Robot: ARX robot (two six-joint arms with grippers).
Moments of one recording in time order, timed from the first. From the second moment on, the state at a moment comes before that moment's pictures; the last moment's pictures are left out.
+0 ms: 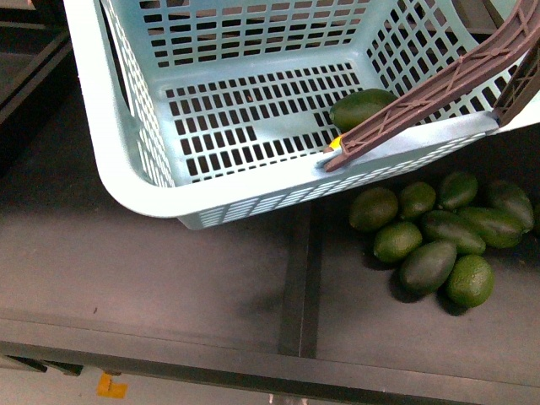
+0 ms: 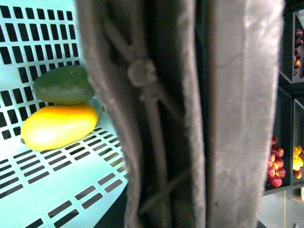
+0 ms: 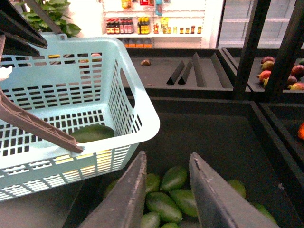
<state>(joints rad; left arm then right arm) -0.67 1.93 1.64 -0.33 0.10 -0.89 0.00 0.01 0.02 0.00 0.00 -0.01</state>
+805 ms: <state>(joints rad) -0.69 2.01 1.71 -0.40 -0.42 -1.14 0.00 0.01 0.02 0.00 0.00 -0.01</state>
